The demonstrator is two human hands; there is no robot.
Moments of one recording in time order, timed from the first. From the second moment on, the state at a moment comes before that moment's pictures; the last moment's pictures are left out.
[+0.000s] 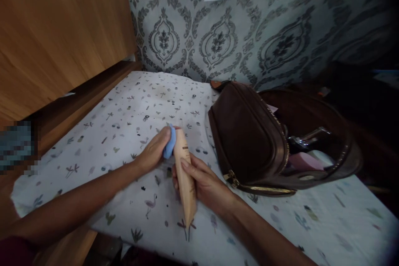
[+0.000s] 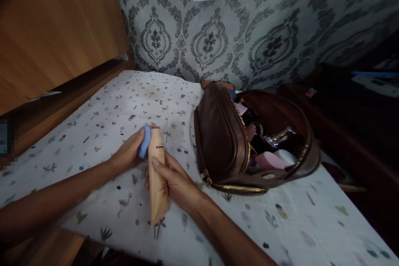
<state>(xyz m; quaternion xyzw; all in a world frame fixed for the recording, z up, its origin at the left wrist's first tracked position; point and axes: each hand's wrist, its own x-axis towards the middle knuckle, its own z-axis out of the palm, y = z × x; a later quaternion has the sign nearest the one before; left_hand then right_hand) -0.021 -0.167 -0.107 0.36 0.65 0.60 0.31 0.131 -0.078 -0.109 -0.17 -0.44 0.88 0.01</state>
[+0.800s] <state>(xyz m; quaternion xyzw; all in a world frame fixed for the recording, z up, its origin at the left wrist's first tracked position) 0.006 -0.184 -0.064 0.50 0.58 0.58 0.28 0.139 -0.071 -0.087 -0.08 -0.74 0.66 0.13</state>
